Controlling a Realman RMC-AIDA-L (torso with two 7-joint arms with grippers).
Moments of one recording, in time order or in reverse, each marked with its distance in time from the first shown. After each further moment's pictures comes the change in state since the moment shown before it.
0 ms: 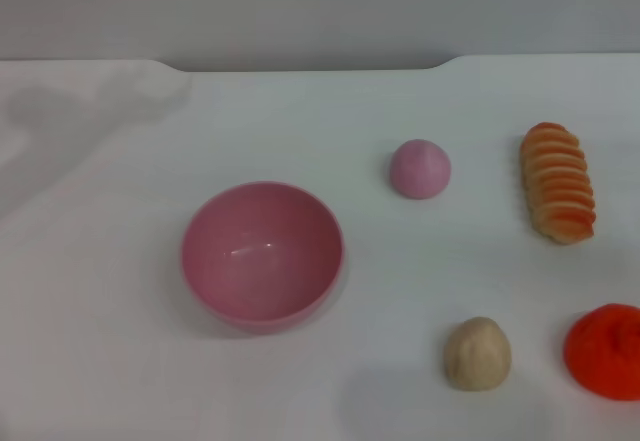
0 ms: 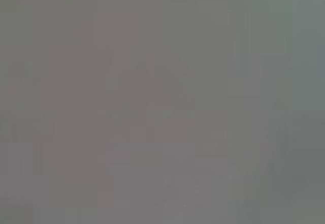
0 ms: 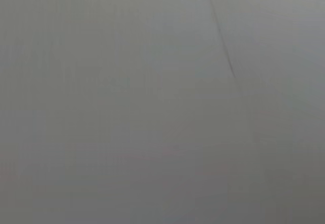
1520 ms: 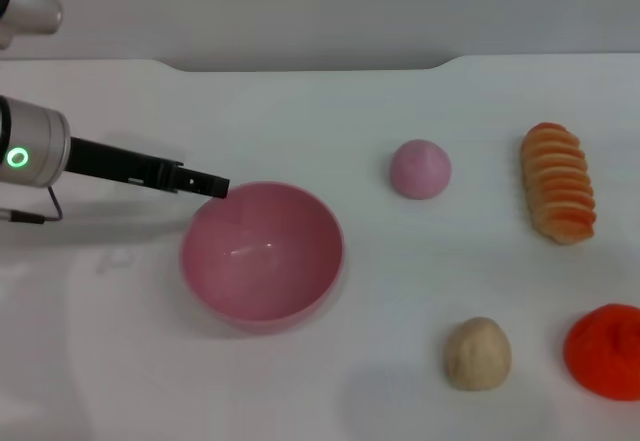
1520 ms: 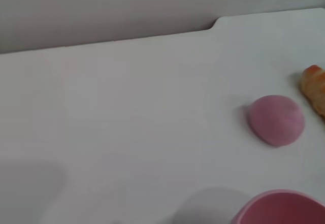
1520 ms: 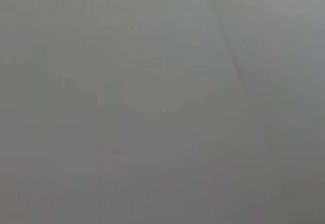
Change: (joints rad) left arm -0.158 -0.275 -0.194 -0.041 0.807 0.469 -0.256; right arm -0.012 -0.001 -0.023 -0.025 -0.011 -0.014 0.052
